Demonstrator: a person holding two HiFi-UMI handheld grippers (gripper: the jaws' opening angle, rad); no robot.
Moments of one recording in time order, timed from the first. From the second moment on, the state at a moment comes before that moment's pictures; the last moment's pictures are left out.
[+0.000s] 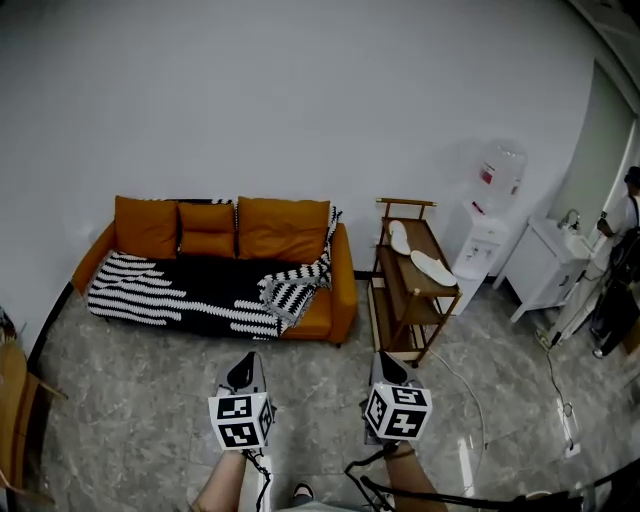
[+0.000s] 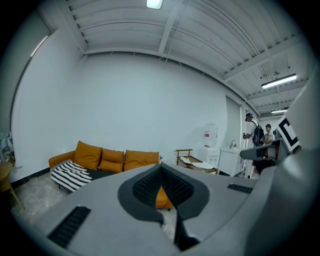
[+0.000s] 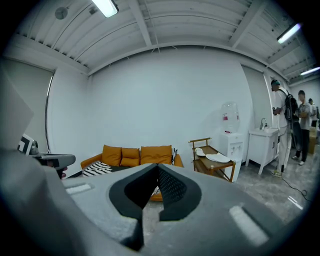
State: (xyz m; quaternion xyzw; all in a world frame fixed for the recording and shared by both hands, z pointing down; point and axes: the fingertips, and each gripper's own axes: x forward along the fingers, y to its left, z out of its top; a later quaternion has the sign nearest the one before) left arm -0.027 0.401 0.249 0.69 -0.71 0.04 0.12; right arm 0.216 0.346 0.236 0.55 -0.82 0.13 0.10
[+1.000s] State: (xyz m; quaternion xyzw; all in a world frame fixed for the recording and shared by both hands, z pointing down) left arm -0.022 0.299 0.293 0.69 -0.71 0.08 0.16; right arm 0.235 0.240 0.274 0.55 -0.81 0.16 0.10
